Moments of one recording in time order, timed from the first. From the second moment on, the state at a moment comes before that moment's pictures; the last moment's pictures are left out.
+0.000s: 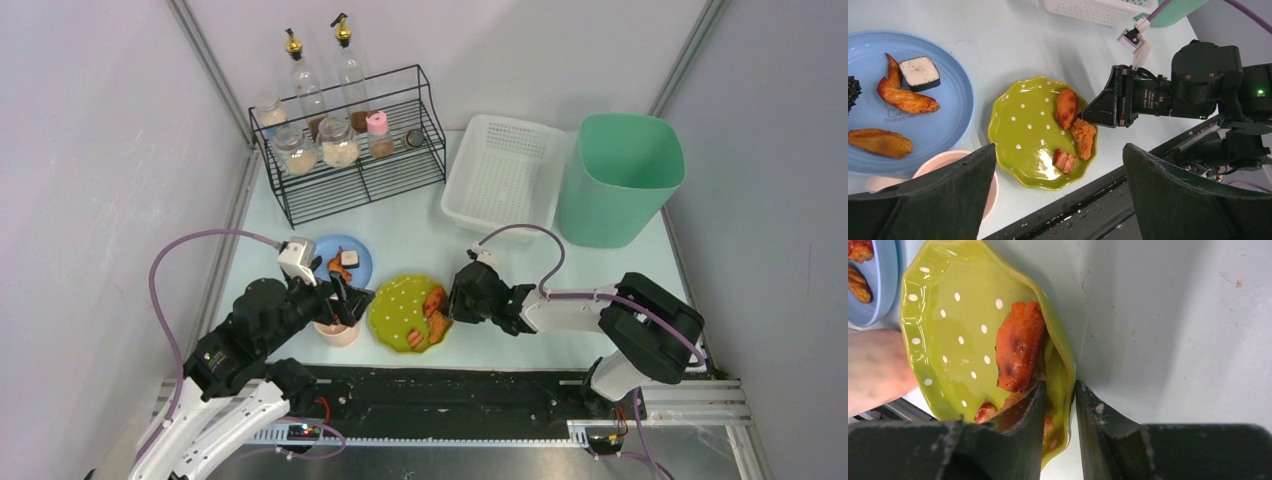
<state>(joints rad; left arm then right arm) -0.69 0.38 0.71 -0.70 -0.07 -0.50 0.96 1.54 0.65 0.07 0.13 1.00</state>
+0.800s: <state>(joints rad) -0.69 0.38 0.71 -0.70 -0.07 -0.50 0.94 1.51 0.65 0.03 0.13 0.97</state>
